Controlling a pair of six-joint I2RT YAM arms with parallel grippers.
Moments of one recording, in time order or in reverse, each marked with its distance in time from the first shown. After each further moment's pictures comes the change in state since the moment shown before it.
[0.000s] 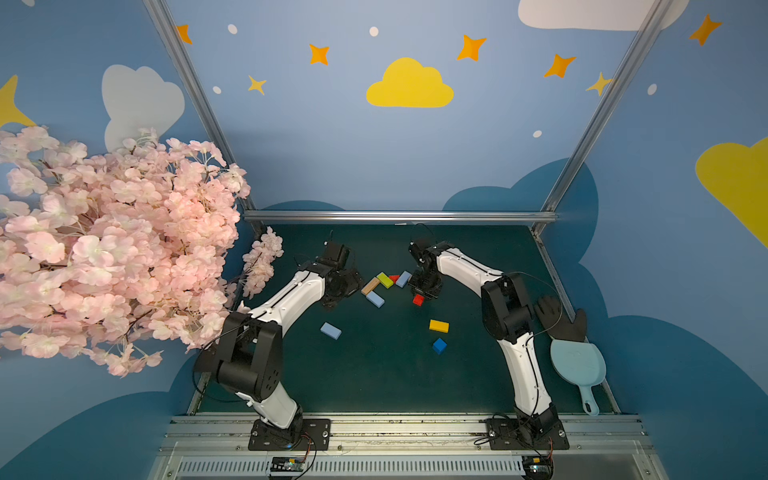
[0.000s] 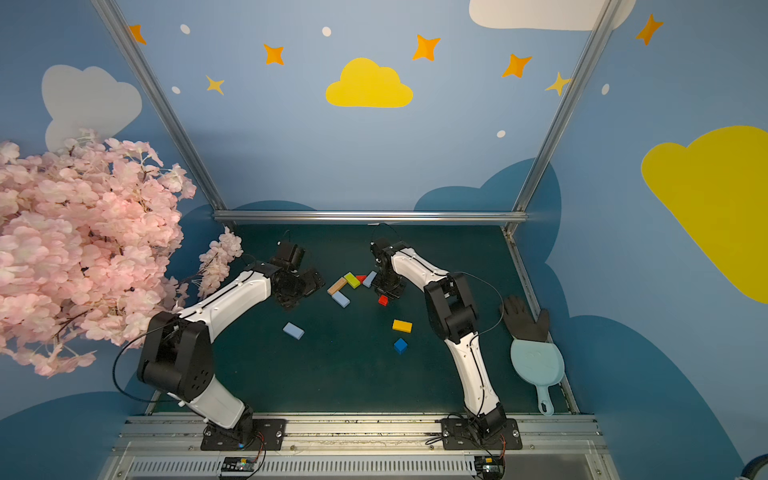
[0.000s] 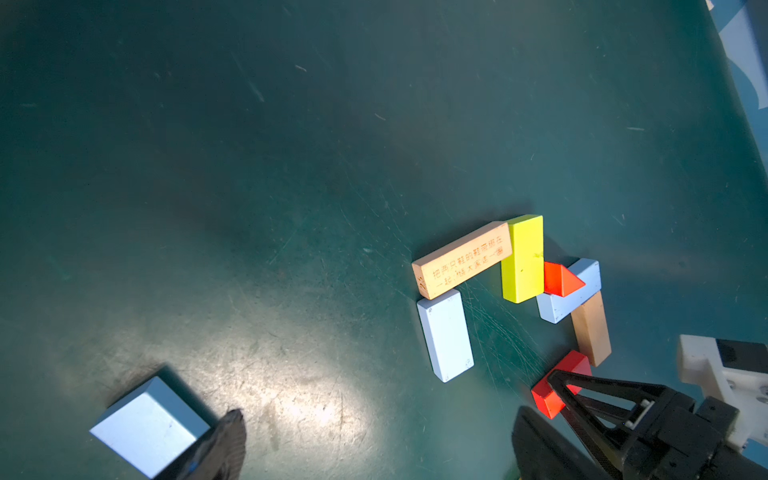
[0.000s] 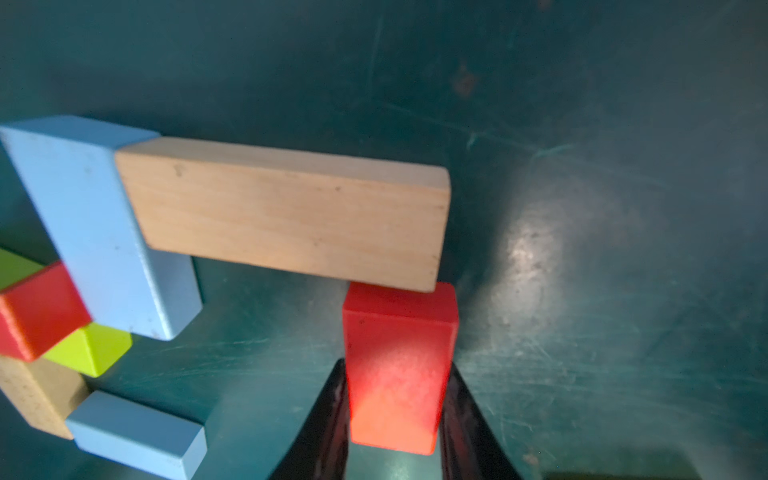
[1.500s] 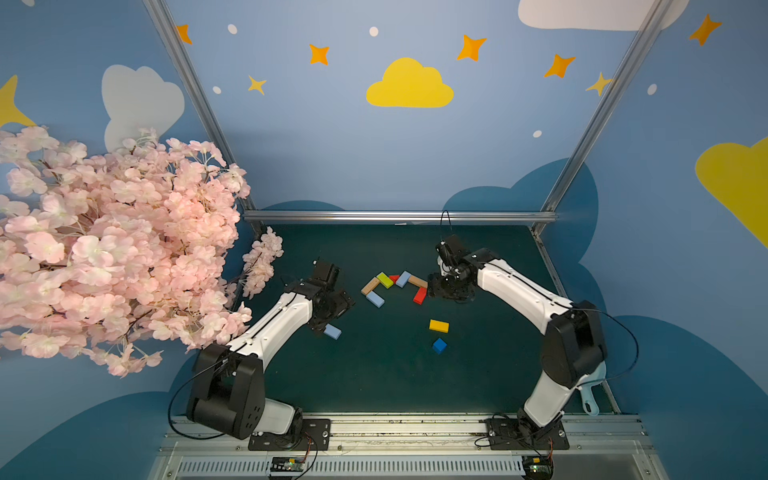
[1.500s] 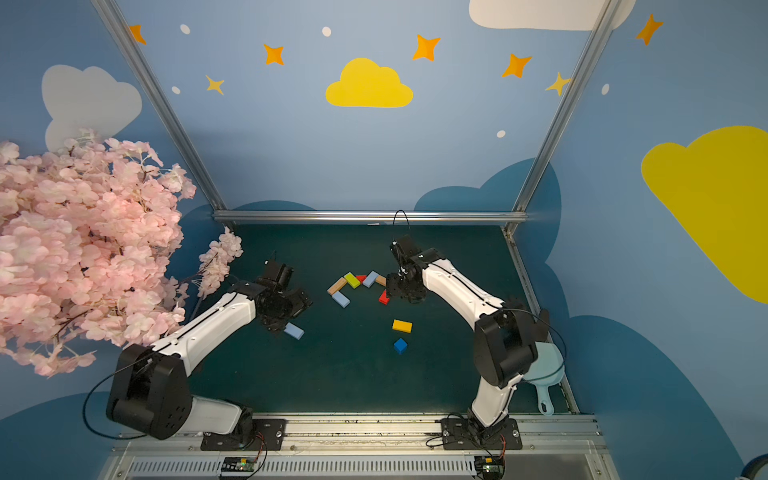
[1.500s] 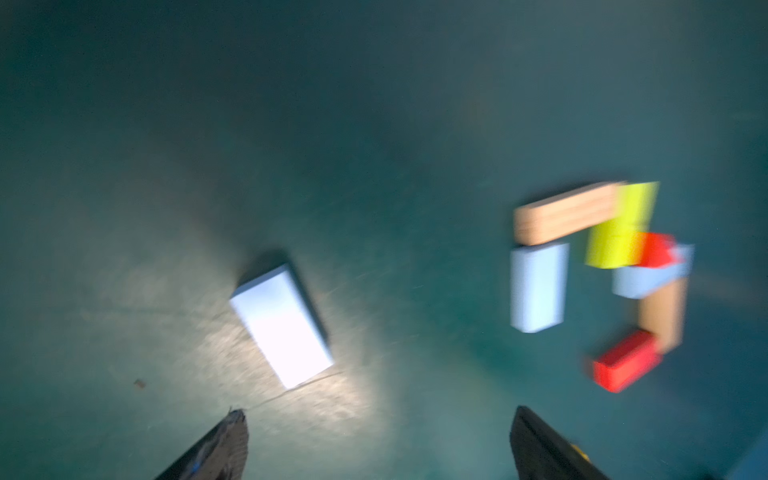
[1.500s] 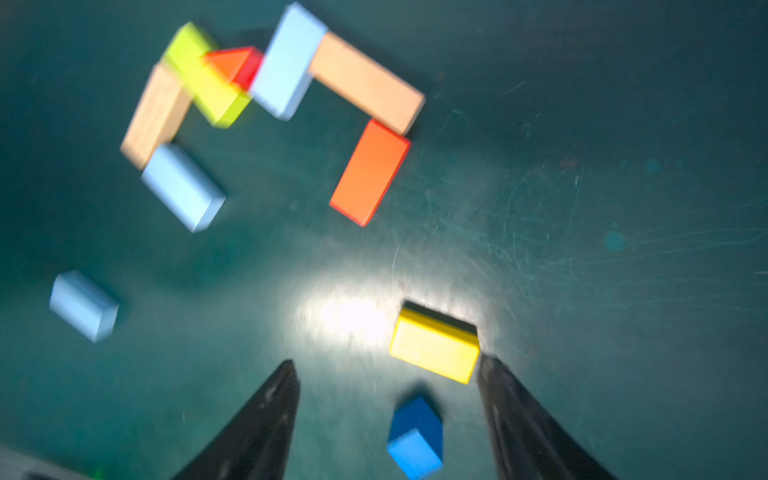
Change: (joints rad) left arm 0.006 -0.201 -0.264 -0.085 -0.006 -0.142; right arm -0.002 -0.603 -0.510 0.140 0.026 -0.579
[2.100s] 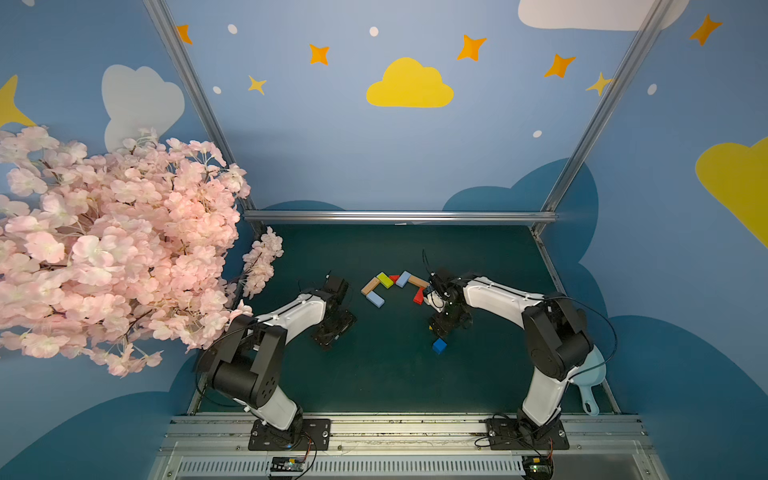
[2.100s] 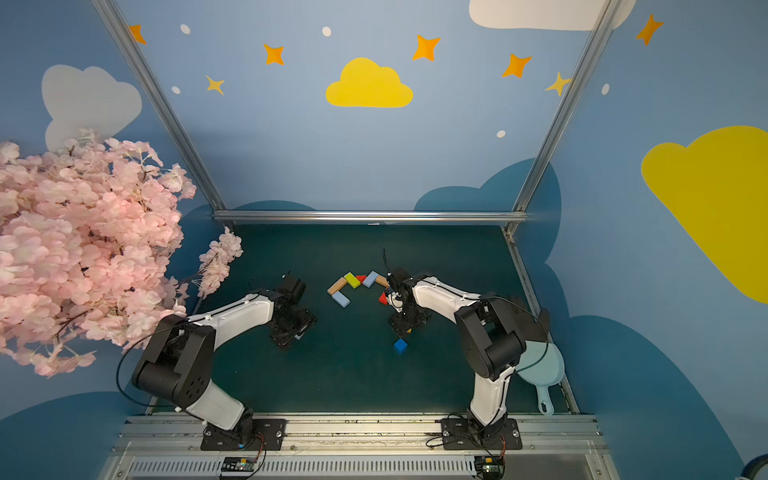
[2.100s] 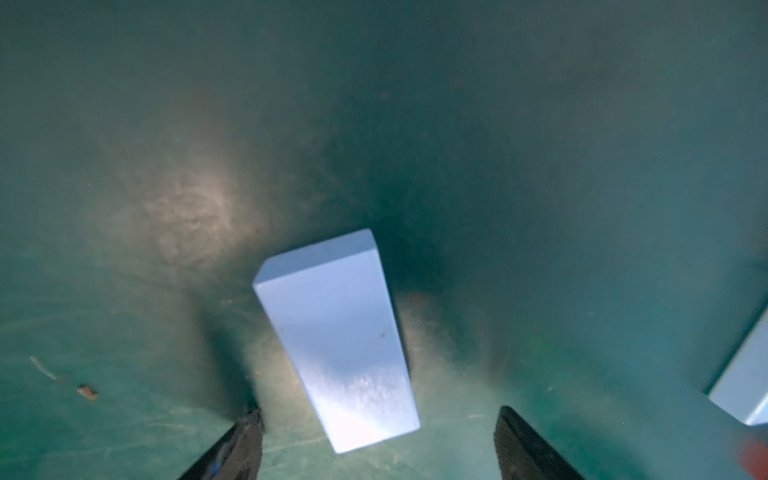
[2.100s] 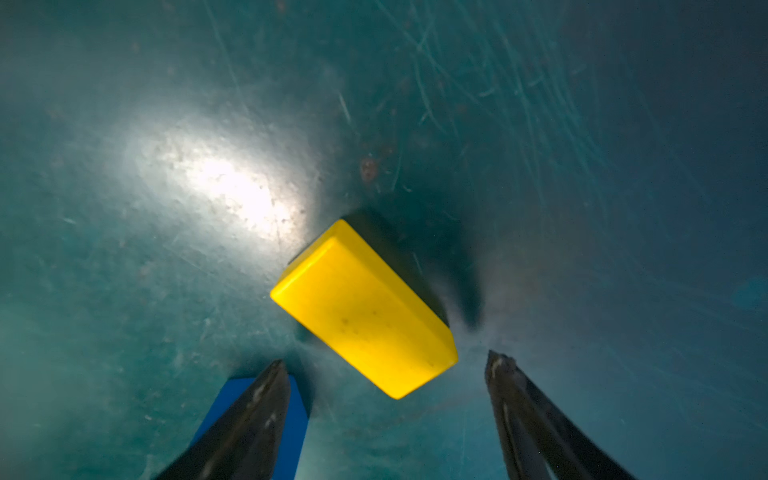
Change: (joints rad) left arm -0.031 0.168 -0.043 0.051 0.001 -0.119; right arm 0.045 0.134 -0.179 0.013 0.060 -0.490
